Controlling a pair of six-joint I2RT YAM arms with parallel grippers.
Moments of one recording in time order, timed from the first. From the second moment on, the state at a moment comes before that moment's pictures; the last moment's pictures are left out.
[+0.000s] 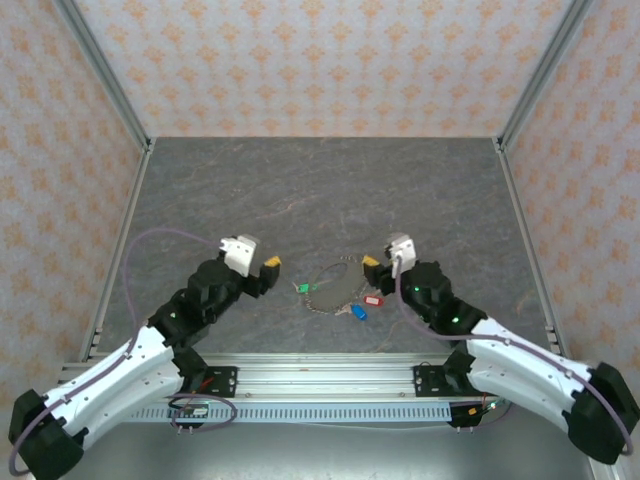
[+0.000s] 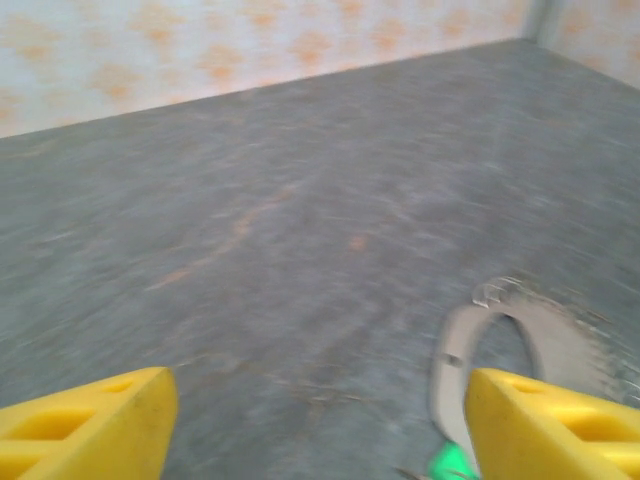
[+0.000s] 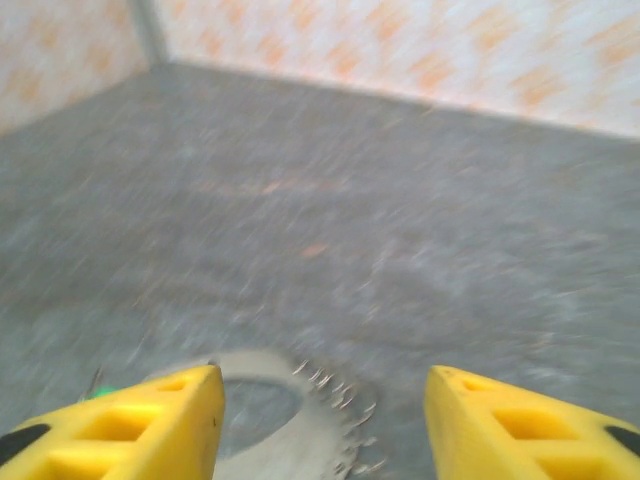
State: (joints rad) left arm -0.61 0.66 0.40 -0.10 -0.24 -0.12; right arm 0.74 0.74 0.32 0.16 0.25 0.10
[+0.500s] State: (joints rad) left arm -0.23 0.88 0.38 0.06 -0.49 -0.09; right arm 0.18 1.24 0.31 0.45 0.32 0.07
